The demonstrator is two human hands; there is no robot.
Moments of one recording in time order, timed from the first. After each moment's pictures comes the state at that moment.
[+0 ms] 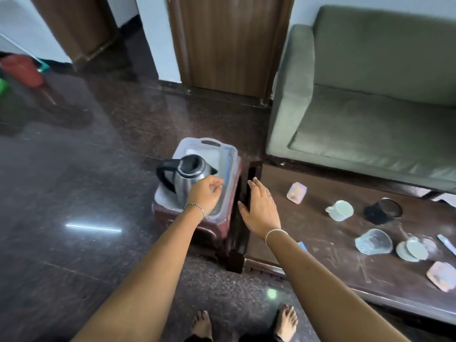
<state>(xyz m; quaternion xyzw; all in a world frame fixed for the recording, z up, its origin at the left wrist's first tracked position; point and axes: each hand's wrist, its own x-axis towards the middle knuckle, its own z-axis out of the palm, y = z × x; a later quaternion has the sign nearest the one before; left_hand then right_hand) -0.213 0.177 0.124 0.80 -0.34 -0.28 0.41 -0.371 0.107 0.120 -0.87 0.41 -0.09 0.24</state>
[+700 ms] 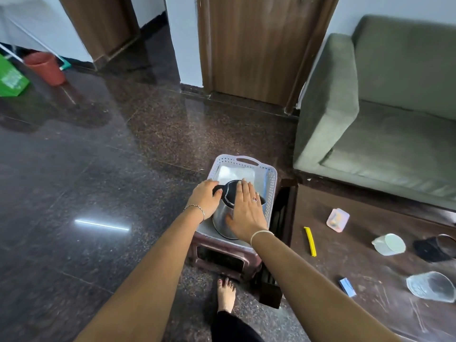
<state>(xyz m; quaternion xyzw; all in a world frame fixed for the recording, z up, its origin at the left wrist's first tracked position) -0.041 0.181 0.102 0.85 -0.40 -0.24 0.26 -0.178 0.127 0.106 -0.91 0.36 0.01 0.20</state>
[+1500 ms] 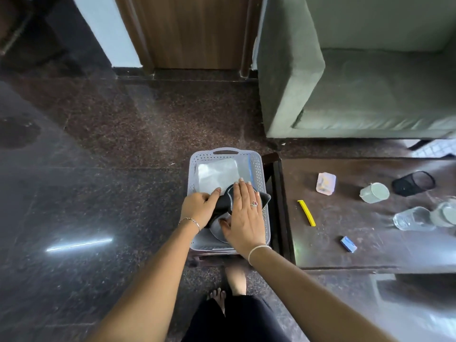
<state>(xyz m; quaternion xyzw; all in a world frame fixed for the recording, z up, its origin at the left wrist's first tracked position) -0.002 0.138 0.054 0.83 -0.39 -0.31 0.23 -0.146 0.131 0.083 -0.85 0.50 -0.04 0.17</state>
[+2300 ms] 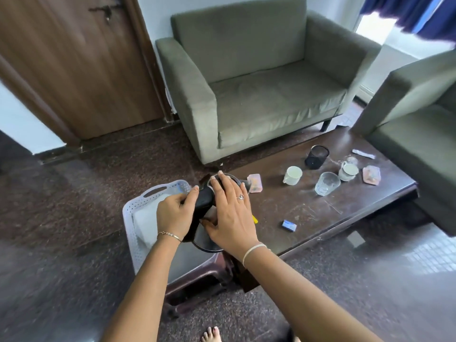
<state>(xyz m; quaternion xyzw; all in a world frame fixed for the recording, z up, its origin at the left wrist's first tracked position) -0.151 0.102 0.167 0.73 -0.53 -0.23 0.37 -0.297 0.127 0.181 -0.78 0.57 -0.23 0.08</state>
